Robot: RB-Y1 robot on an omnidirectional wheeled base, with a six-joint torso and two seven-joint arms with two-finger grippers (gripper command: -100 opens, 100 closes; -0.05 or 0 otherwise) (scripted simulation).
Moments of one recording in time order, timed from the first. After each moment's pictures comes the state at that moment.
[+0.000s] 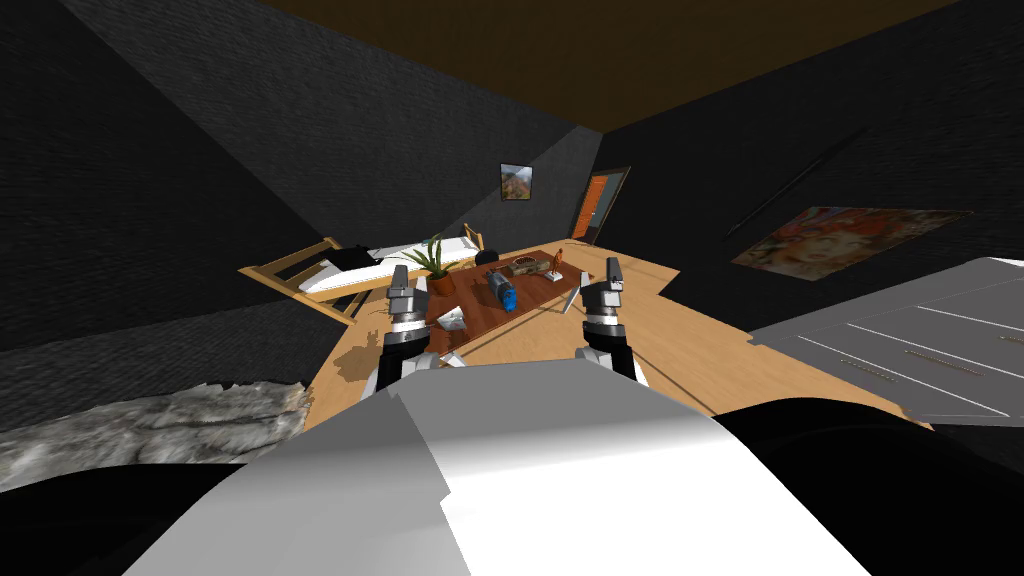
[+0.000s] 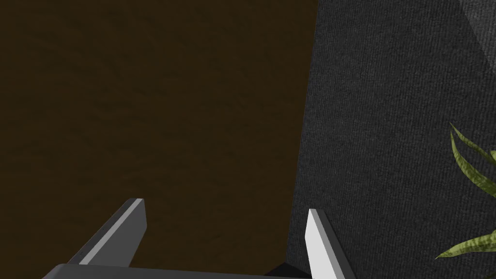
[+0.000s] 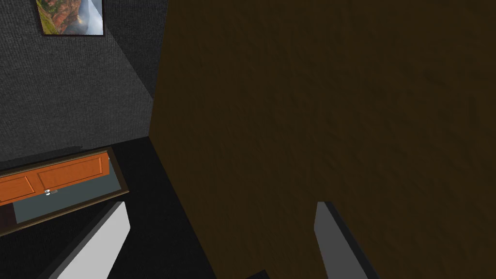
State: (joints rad) left arm 0.48 0.04 0.02 -2.32 -0.07 -0.37 -0.01; right arm 0.55 -0.02 0.01 -2.37 0.00 -0.39 -0.06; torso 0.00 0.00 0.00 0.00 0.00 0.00
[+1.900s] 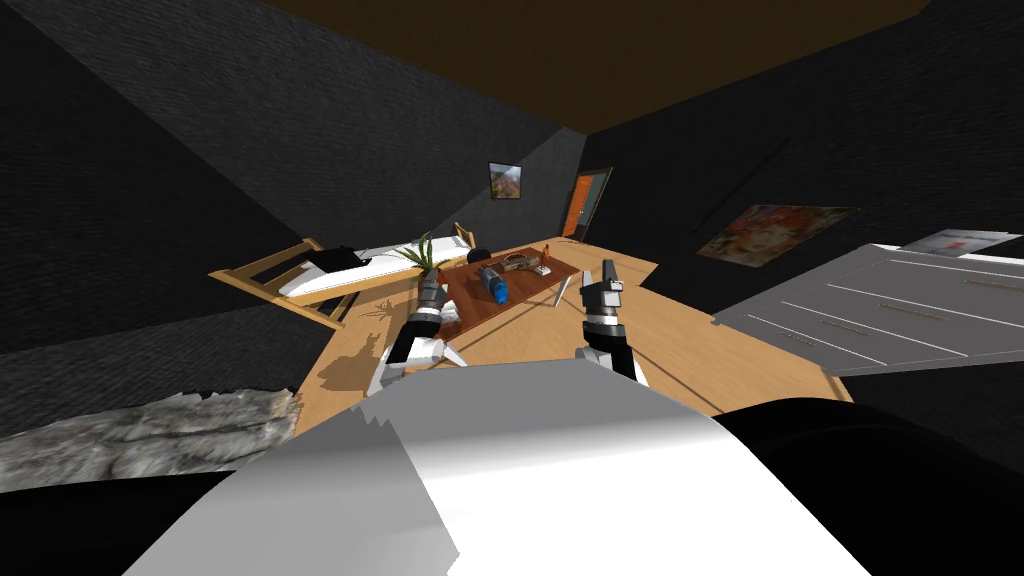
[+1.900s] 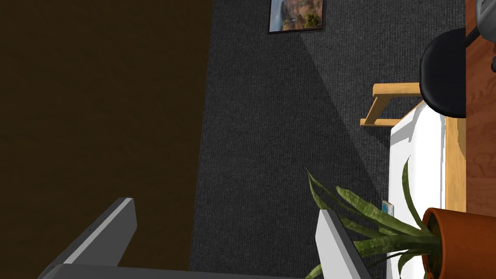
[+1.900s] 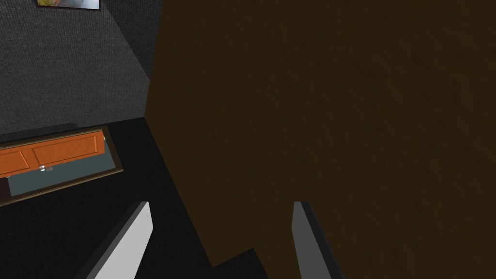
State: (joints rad) left arm 0.30 0.14 0.01 -2.21 0.05 0.05 -0.03; right arm 0.55 -0.02 0.01 -2.37 0.00 -0.39 -0.06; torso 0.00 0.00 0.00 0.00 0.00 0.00
